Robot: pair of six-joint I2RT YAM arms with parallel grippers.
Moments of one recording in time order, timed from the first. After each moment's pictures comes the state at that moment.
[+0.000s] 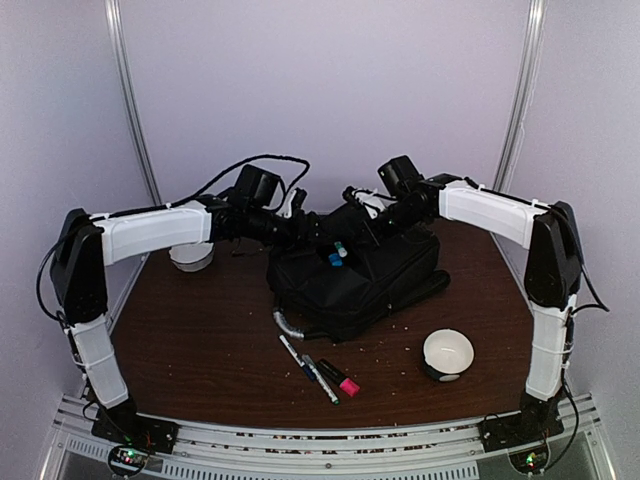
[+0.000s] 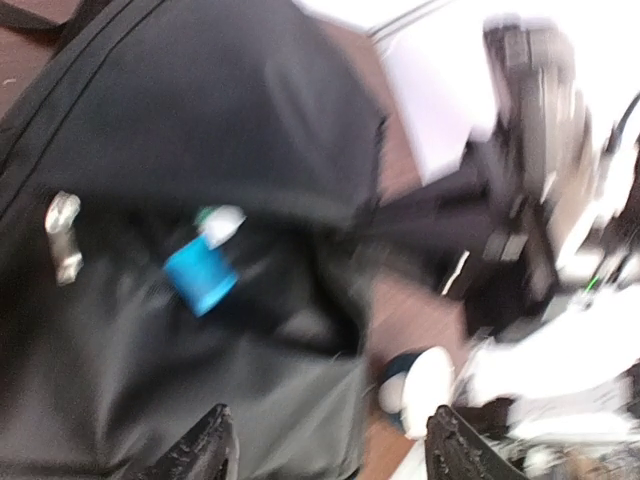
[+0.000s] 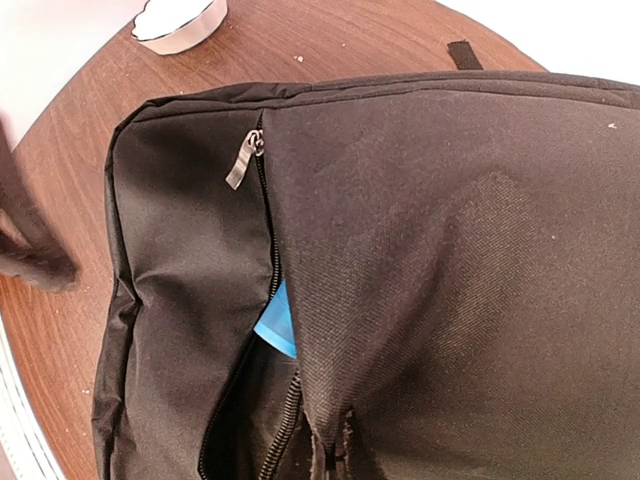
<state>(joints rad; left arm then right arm) -0.69 1.87 1.52 -0.23 0.47 -0.75 0.57 2.00 1.78 -0.66 -0.32 -0.11</state>
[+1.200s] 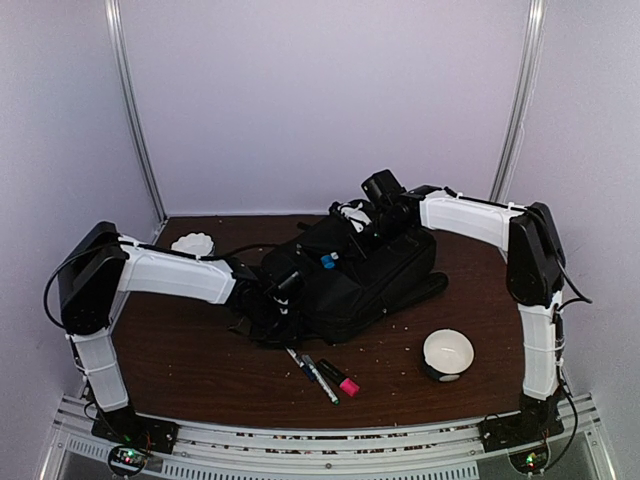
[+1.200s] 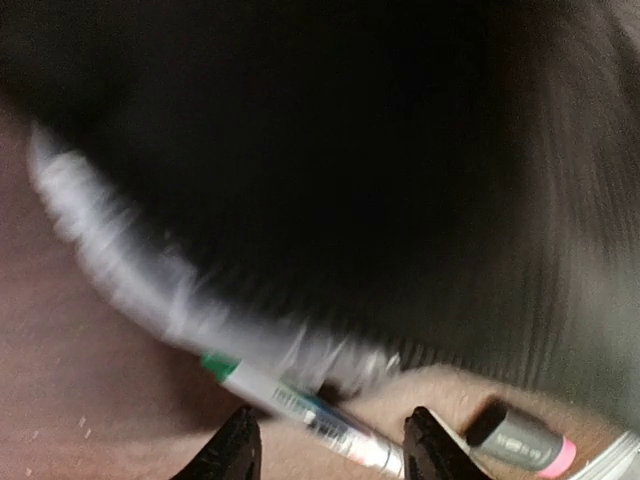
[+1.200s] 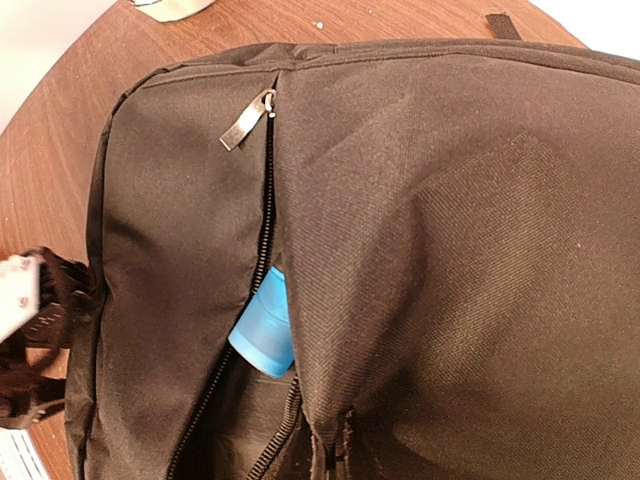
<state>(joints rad) -0.92 1.86 1.17 -0.55 0.04 -0.83 0.60 2.11 1.81 -0.63 -0.33 -0.12</state>
